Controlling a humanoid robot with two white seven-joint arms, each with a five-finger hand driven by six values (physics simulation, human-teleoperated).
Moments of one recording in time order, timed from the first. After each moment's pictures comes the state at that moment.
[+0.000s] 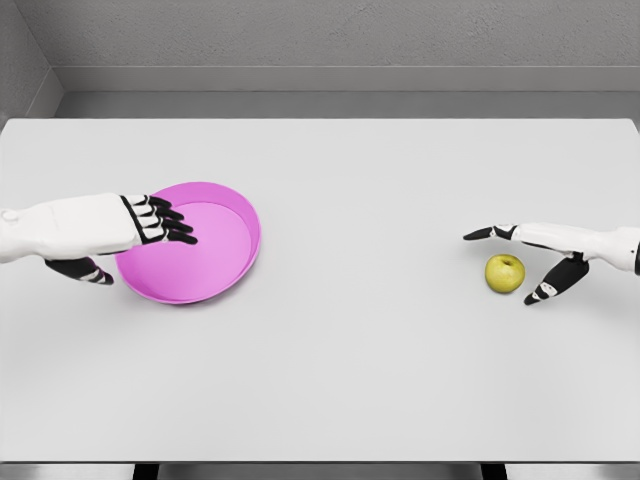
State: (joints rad) left arm -0.58 1.14 -0.72 -1.72 -0.26 -0.61 -0.38; right arm -0.61 -0.96 0.86 -1.23 -0.20 -0.54 0.61
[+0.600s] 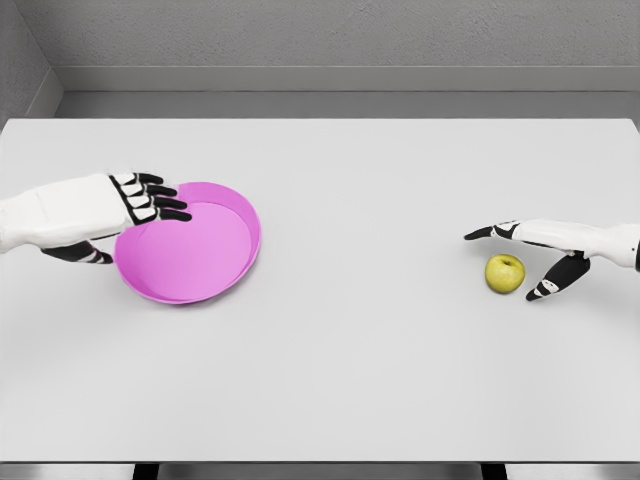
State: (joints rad) left arm -0.59 1.17 -0.75 -1.71 -0.35 -0.61 -0.23; right arm -0.62 -0.95 0.84 -1.20 -0.14 -0.60 0.61
